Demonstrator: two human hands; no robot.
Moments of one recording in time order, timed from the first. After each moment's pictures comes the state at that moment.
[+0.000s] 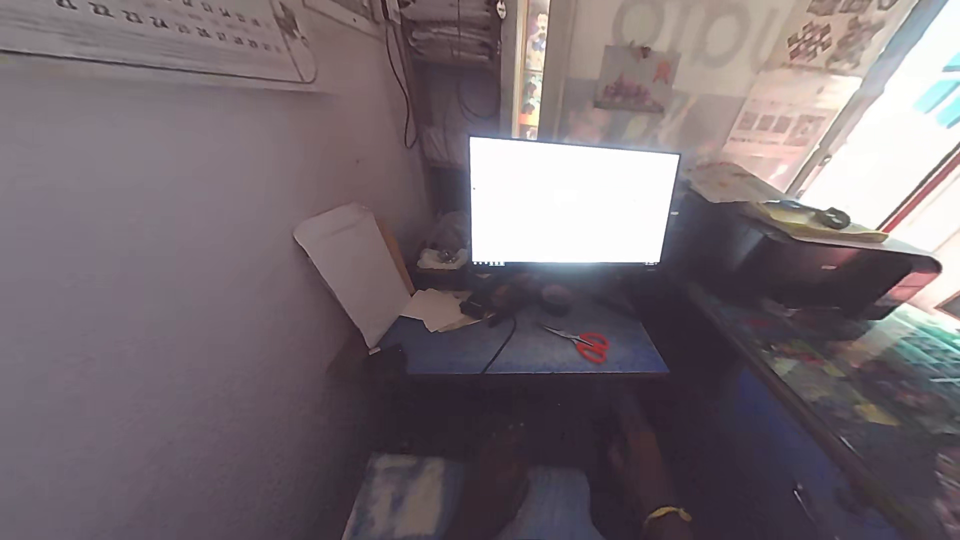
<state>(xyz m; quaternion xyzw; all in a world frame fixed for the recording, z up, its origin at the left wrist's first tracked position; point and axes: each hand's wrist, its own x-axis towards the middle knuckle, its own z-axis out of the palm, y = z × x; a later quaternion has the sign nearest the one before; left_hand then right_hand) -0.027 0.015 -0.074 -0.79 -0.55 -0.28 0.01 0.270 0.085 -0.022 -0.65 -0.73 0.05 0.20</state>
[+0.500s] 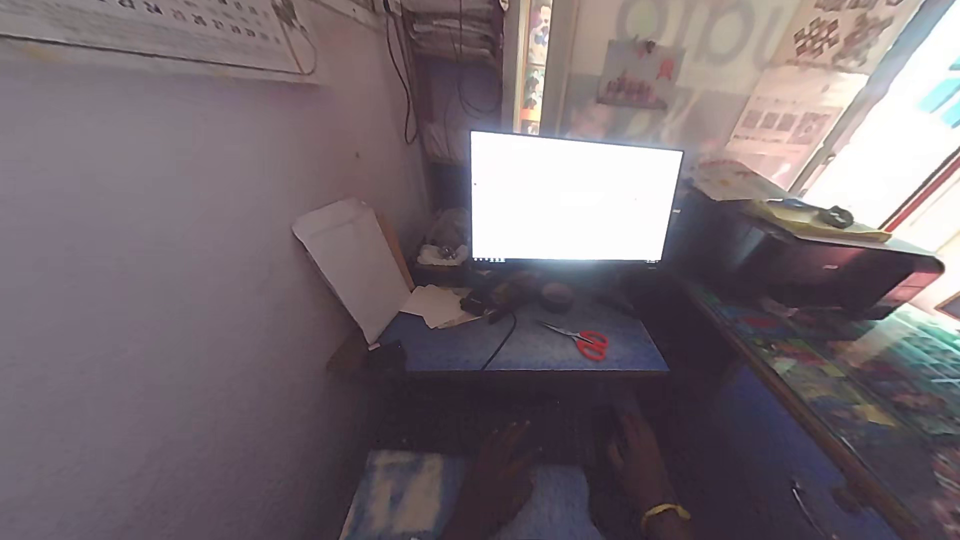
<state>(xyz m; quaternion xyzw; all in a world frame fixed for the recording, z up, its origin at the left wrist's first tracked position) -0.029 0.015 -0.071 -0.80 -0.53 -0.27 -0.02 0.273 0.088 -0.034 -0.64 -0.73 0.04 0.23</state>
